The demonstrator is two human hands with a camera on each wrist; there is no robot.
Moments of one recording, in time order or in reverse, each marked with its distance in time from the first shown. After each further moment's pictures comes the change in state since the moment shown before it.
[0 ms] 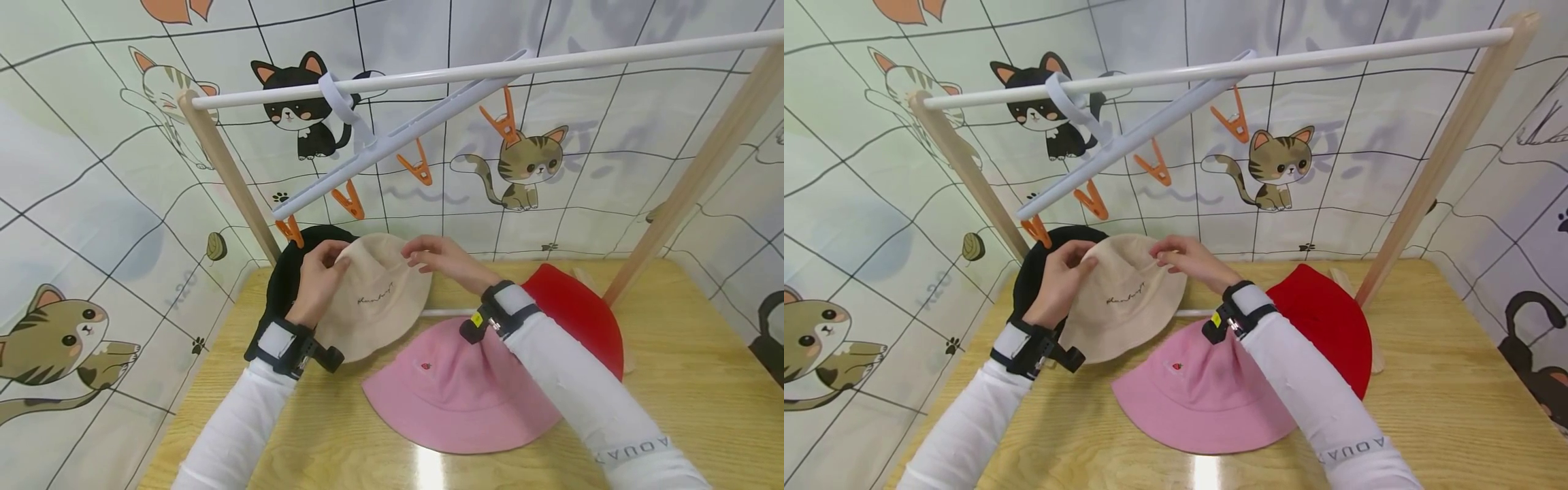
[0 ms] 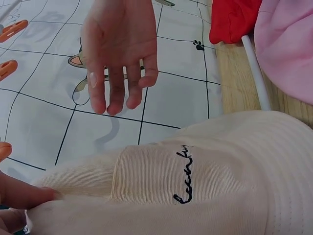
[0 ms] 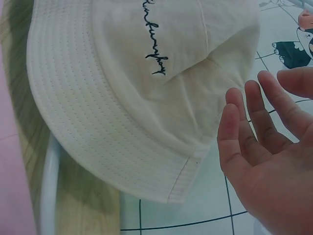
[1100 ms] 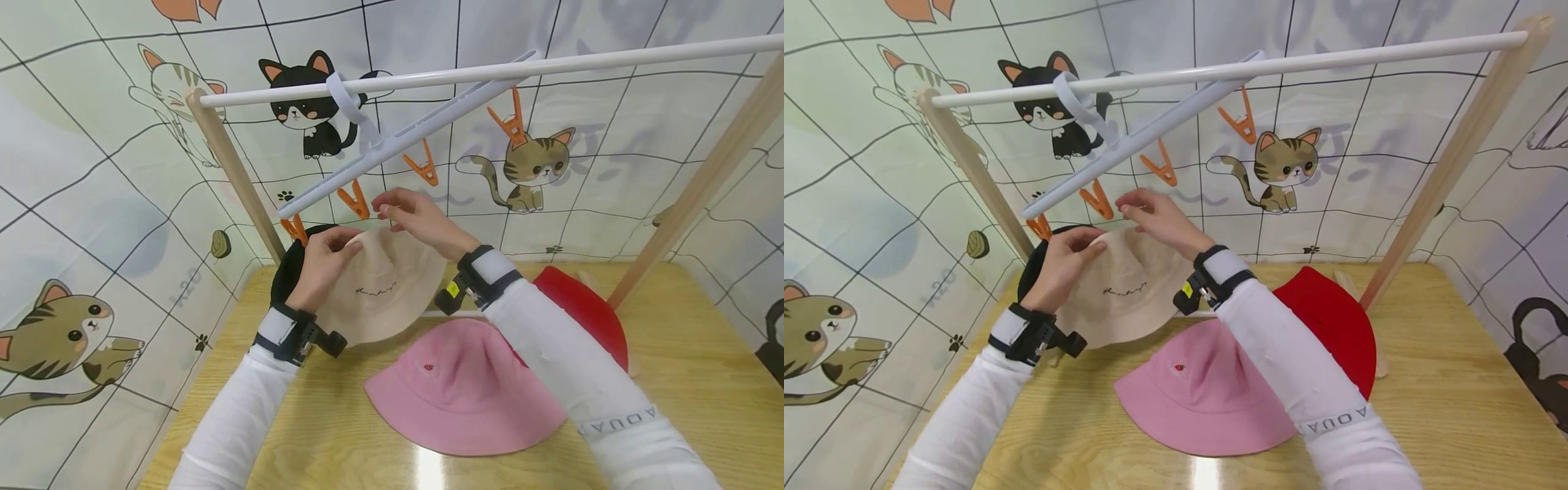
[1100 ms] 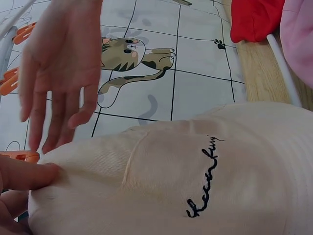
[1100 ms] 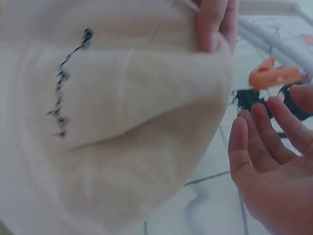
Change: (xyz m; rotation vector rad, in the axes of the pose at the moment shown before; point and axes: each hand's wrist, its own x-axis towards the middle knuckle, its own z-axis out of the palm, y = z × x) left_hand 0.013 0.023 -0.005 -0.057 -0.068 0.088; right_hand 0.038 -0.077 0.020 -0.145 0.089 -0.132
